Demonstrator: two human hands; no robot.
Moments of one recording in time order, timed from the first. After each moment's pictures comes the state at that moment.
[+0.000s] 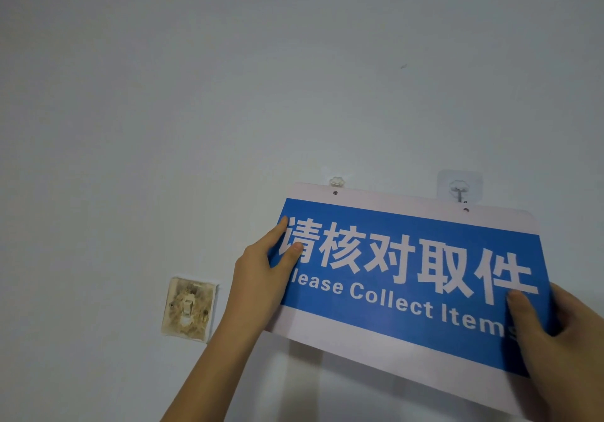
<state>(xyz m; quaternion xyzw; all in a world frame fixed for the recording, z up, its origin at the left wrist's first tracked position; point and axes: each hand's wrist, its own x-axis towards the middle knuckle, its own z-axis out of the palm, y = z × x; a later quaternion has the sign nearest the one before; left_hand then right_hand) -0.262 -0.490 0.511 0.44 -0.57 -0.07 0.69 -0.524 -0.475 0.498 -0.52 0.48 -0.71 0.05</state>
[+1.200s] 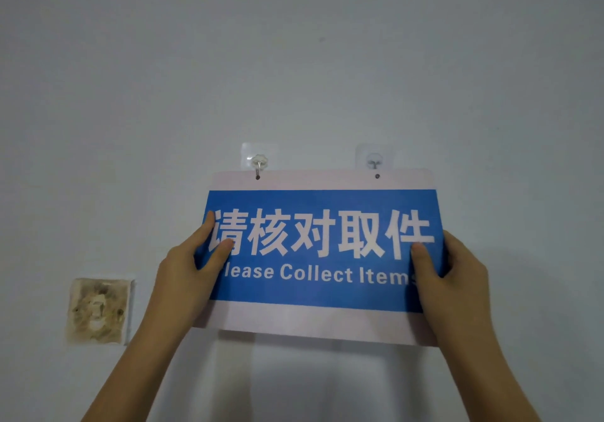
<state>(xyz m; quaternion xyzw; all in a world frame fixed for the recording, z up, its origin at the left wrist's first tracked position) -0.273 -0.502 0.497 0.48 -0.57 -0.04 0.66 -0.540 -0.490 0.496 -0.54 0.41 -0.73 0.07</state>
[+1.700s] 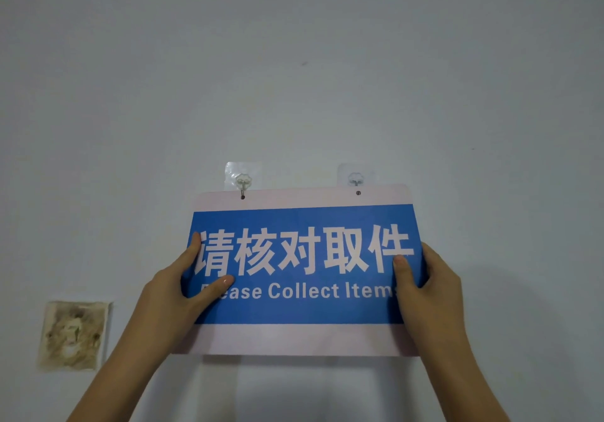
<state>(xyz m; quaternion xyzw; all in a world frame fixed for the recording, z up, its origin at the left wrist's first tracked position) -0.278 -0.497 0.500 0.54 -0.59 -0.04 0.60 -0.546 -0.502 0.502 -0.54 0.42 -0.73 0.08</state>
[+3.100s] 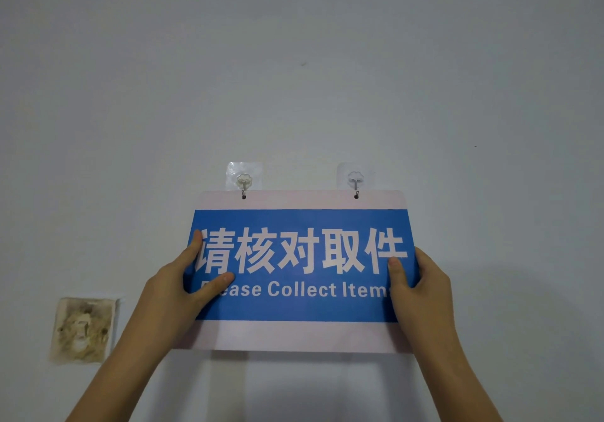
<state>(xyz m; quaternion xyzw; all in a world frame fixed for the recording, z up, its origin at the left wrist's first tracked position) -0.286 -0.491 0.505 0.56 -0.58 -0.02 0.58 -0.553 -0.526 0.497 -0.55 0.41 -0.72 0.09</state>
